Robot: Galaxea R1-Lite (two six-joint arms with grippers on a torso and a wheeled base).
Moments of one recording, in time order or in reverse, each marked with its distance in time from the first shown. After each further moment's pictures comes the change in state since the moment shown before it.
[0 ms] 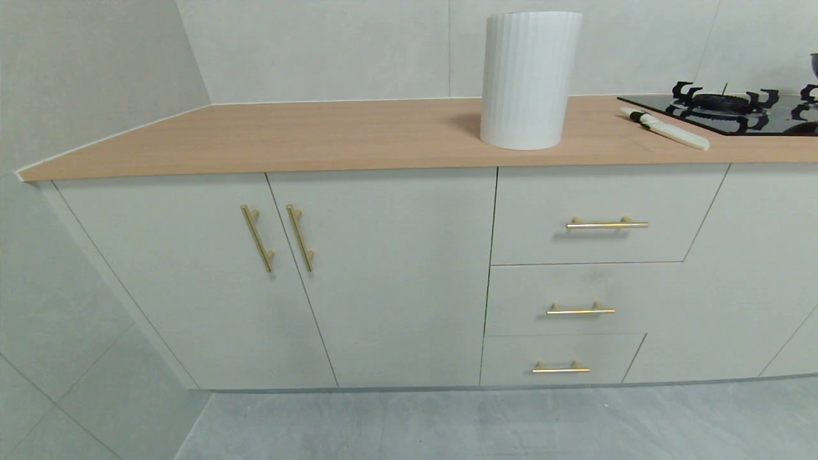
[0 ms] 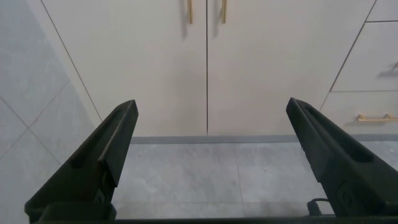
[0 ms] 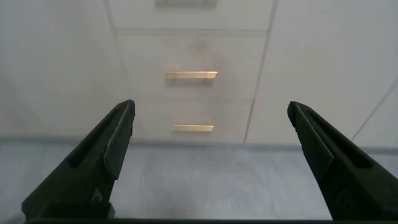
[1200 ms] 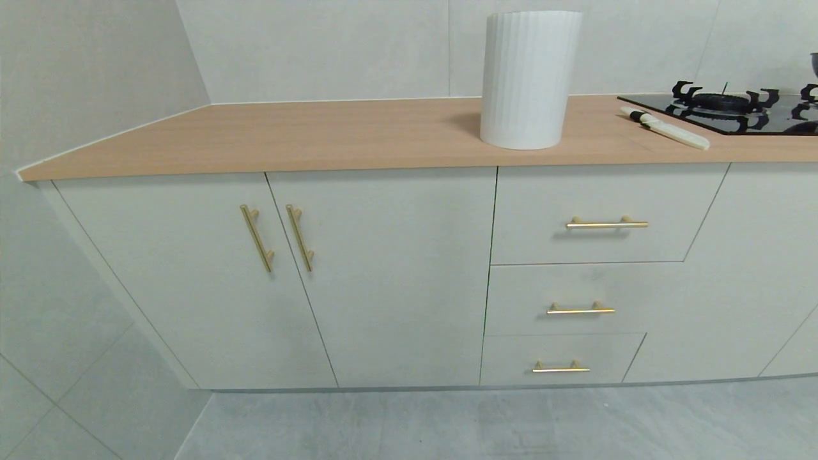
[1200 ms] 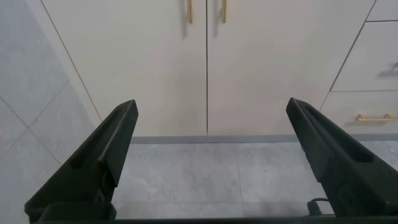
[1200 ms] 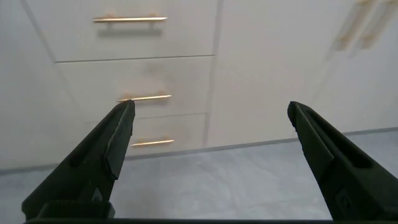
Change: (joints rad) left arm 0.000 0.000 0.000 0.000 0.000 0.000; right arm 0.041 0.262 -0.290 0.000 -0.374 -0.059
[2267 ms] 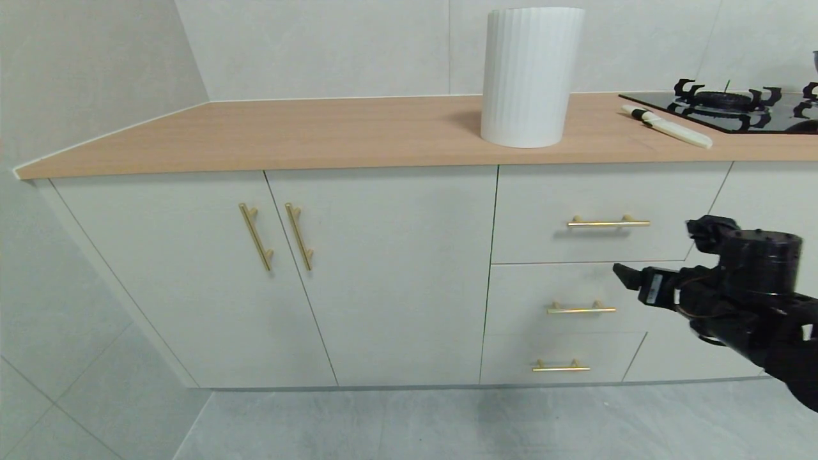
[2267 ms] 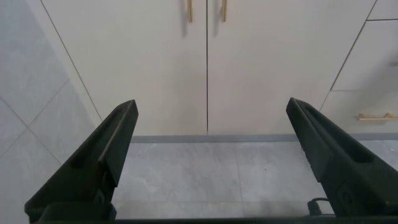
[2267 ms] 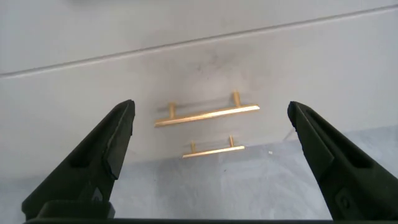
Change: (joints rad) left arm 0.000 0.000 0.000 0.000 0.000 0.000; right arm 0.151 1.492 -0.259 -0.942 0.058 0.279
